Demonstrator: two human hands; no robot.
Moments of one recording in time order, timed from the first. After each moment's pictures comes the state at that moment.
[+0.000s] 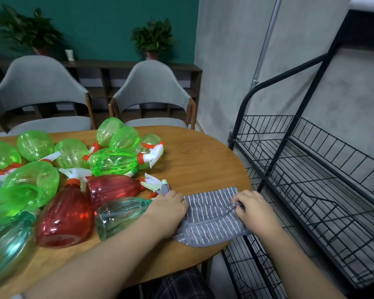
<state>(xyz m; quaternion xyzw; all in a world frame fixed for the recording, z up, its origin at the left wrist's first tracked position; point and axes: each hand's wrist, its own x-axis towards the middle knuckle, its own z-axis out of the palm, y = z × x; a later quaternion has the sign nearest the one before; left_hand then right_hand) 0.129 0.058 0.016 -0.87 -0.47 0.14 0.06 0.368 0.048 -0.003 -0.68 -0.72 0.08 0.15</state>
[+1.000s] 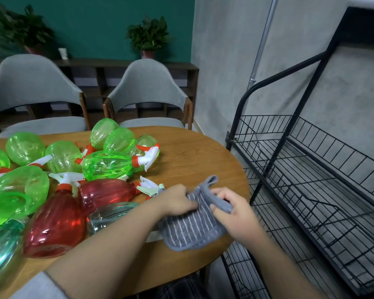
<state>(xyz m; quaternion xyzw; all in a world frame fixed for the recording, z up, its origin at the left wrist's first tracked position) 0.151 0.096 0.037 -0.74 -0.57 -0.06 -0.35 0.317 0.030 0.026 -0.57 -0.63 0.38 0.36</state>
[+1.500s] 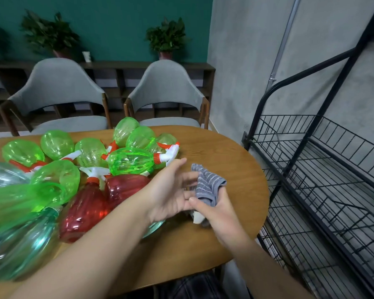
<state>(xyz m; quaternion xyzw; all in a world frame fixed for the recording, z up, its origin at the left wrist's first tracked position) 0.103 0.055 0.085 -0.31 -0.42 -0.34 -0.78 0.238 0.032 0.020 -0.46 -0.46 0.56 0.52</state>
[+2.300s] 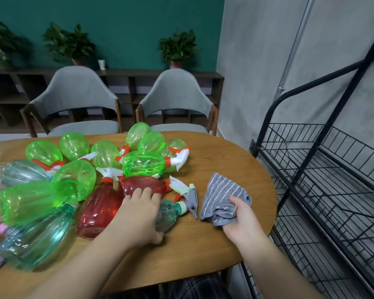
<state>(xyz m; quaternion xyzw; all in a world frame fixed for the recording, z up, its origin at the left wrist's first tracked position) 0.035 0.017 0.044 -0.76 -0.64 0.07 0.04 0.251 0.048 0.020 -0.47 -0.02 0.68 0.57</state>
